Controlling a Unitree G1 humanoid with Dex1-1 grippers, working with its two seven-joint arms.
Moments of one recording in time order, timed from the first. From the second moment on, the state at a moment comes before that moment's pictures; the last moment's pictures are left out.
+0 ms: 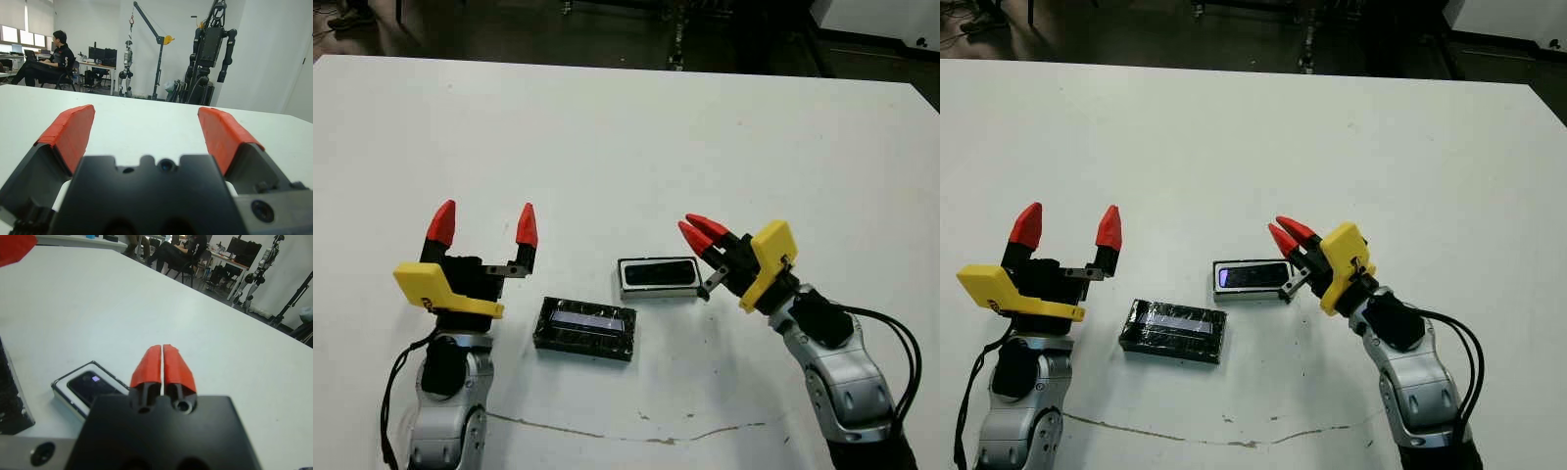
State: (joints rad) left arm 0.11 0.07 0.05 -0.26 -0.20 -0.19 -0.12; right arm -0.08 -0.31 0.13 -0.28 0.08 0.22 0.49
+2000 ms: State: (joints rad) left arm 0.00 0.40 0.15 -0.35 -0.41 -0.03 -0.43; right arm -0.02 -0.30 -0.17 -0.44 0.39 0.32 0.33
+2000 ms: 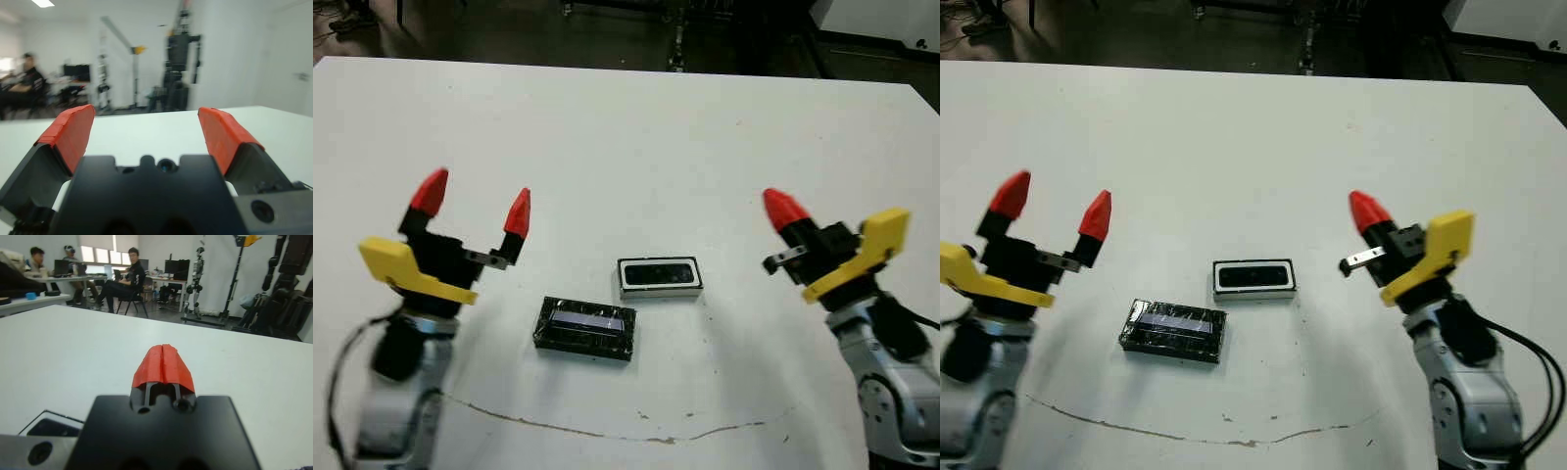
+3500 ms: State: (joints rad) left arm -0.71 0.88 -0.28 0.09 -0.42 0.64 -1.58; right arm 0.02 -0.30 -0.11 -0.47 0.40 0.34 0.28
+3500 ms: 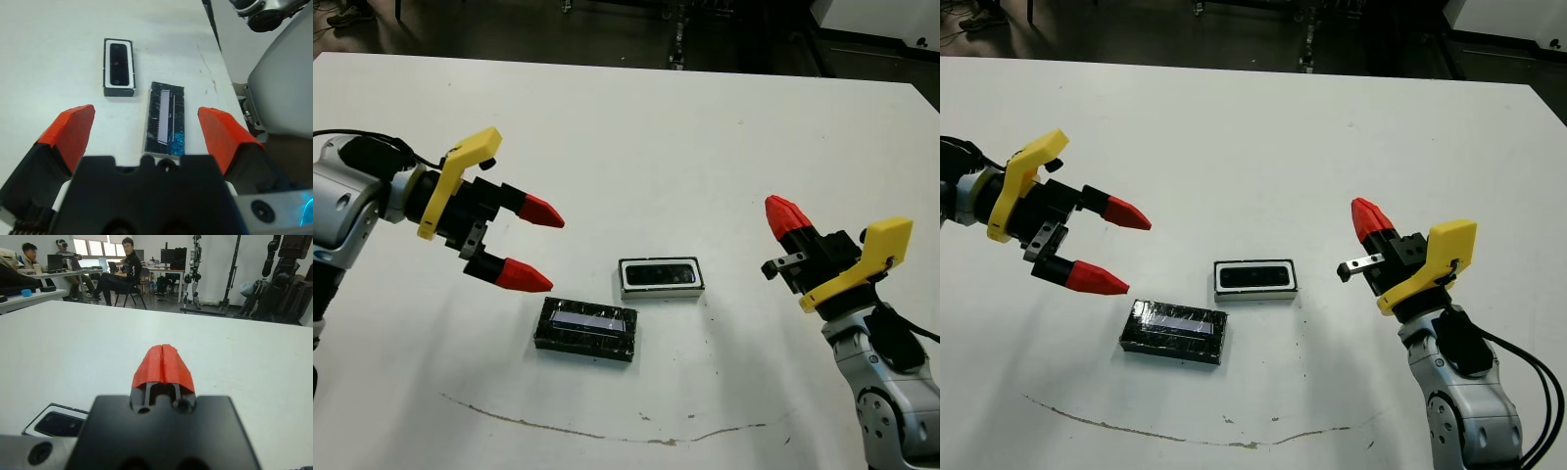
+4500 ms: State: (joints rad) left arm -0.55 0.91 -0.27 -0.14 -0.40 0.64 -1.45; right arm 0.03 -0.31 -0.10 -0.47 0.42 0.37 0.30
